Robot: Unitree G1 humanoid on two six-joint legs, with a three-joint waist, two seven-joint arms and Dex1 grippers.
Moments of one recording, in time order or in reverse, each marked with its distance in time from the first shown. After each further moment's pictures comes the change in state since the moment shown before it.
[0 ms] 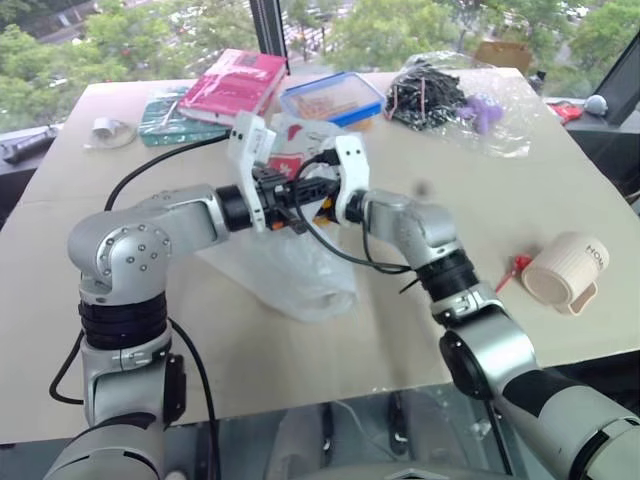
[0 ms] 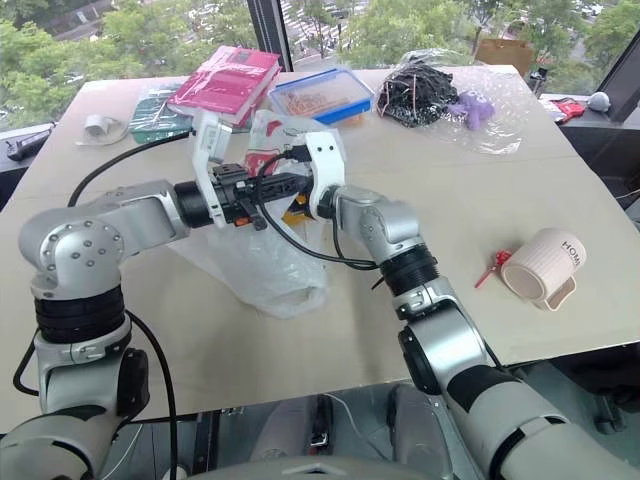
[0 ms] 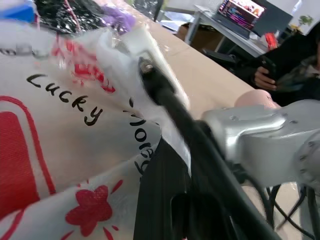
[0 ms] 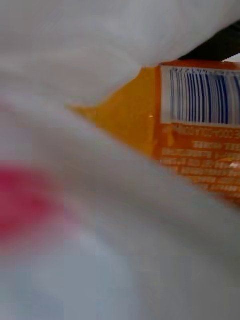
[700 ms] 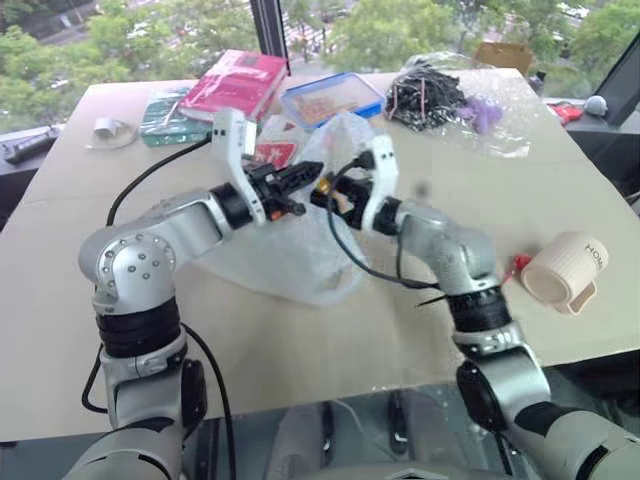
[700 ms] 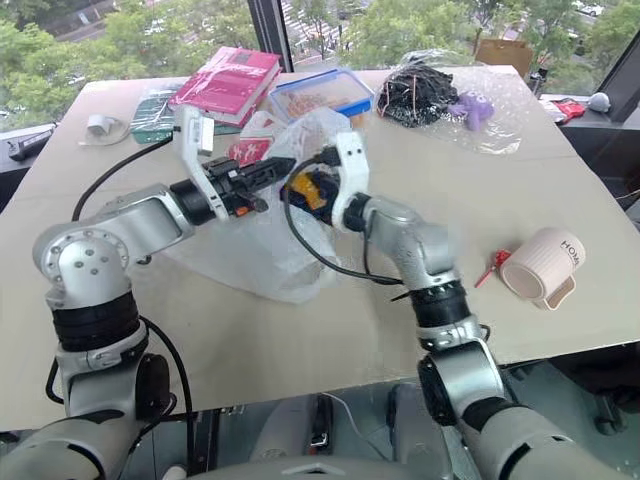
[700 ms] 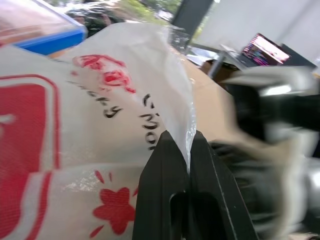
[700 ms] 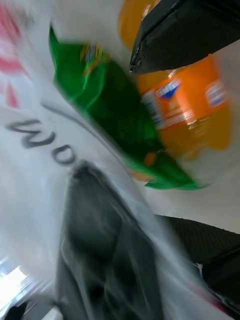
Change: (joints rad) left arm 0.031 -0.093 0.091 0.009 -0.035 -0.056 0.191; right arm 0.269 -0.146 -0.014 -0.615 0.074 0.170 0.131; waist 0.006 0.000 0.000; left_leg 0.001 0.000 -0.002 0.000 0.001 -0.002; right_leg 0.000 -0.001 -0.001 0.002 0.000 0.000
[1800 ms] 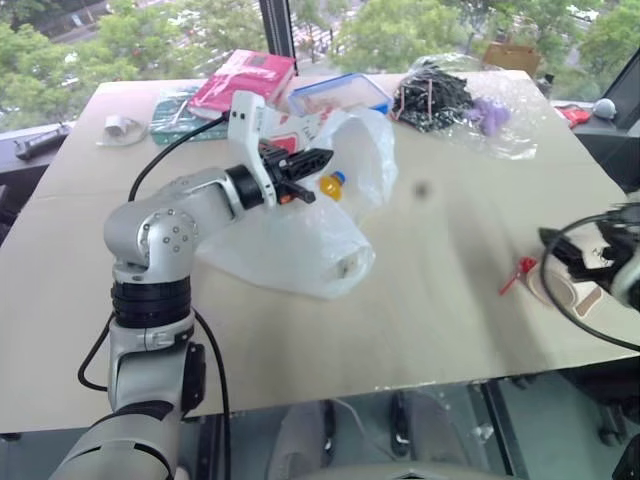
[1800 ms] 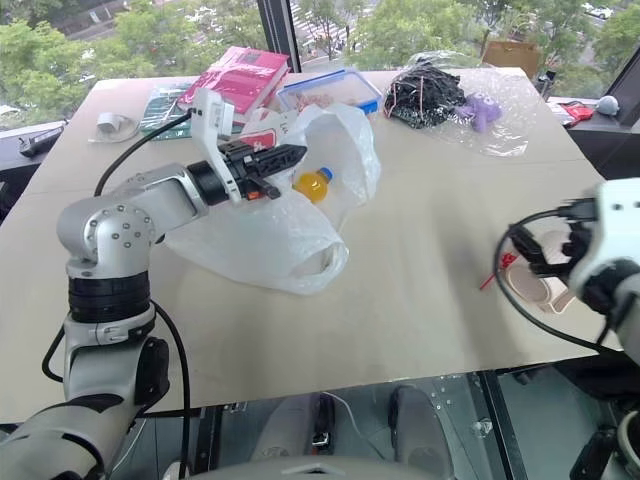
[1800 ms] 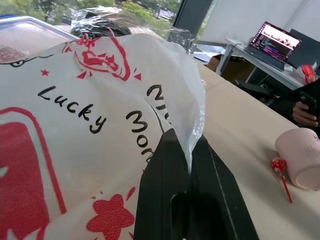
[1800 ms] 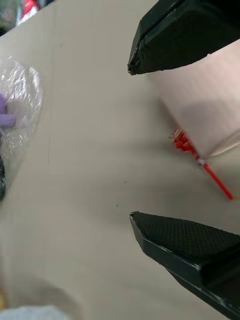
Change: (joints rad) left arm -0.102 0.030 -0.146 0.151 0.200 -0.135 -0.195; right arm 0.510 -0.581 -0.957 -0.792 0.306 0.790 -0.211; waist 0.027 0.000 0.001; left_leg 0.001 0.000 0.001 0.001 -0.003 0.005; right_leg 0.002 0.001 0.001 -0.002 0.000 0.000
